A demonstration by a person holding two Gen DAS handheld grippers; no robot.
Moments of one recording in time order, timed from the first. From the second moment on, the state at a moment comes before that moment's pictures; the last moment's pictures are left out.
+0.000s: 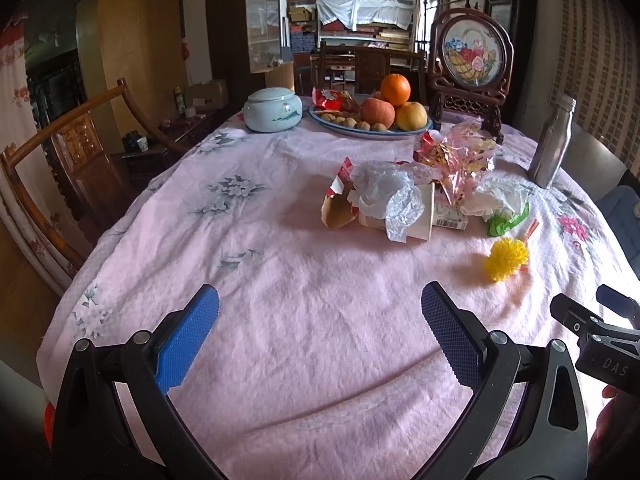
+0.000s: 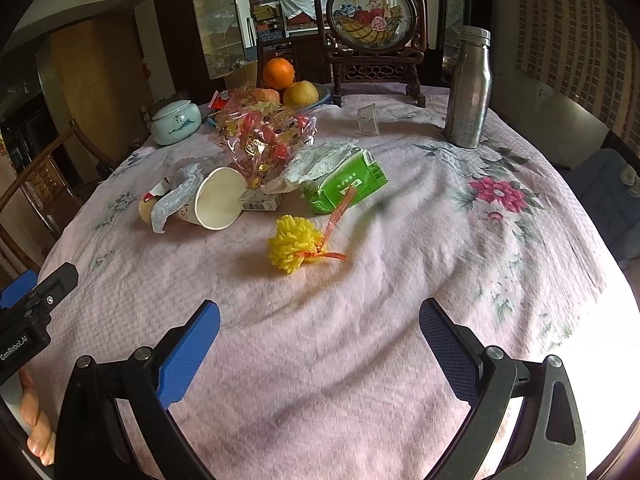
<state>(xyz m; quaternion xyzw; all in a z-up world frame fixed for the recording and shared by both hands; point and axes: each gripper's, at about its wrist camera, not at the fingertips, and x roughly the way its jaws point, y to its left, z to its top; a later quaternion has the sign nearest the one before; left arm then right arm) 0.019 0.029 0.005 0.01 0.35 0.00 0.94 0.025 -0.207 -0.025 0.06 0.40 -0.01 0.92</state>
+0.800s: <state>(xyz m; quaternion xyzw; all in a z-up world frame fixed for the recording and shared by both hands) 0.082 0.070 -0.019 0.00 0.41 0.00 0.91 0.131 -0.193 -0.073 0.05 0.48 0.03 0.87</state>
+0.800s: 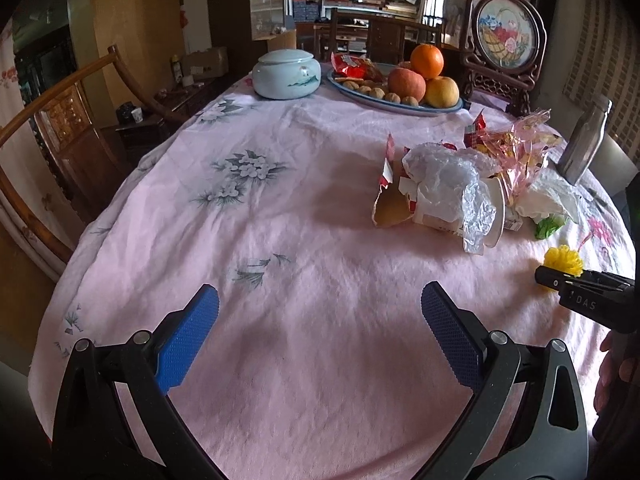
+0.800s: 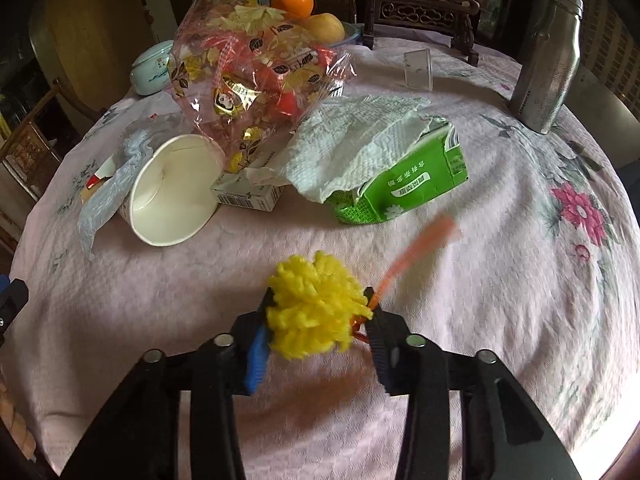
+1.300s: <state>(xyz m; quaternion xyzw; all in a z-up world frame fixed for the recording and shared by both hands) 0.156 0.059 -0.016 0.01 0.41 0.01 0.91 0.111 -0.200 -0.060 0.10 0.43 0.11 0.89</state>
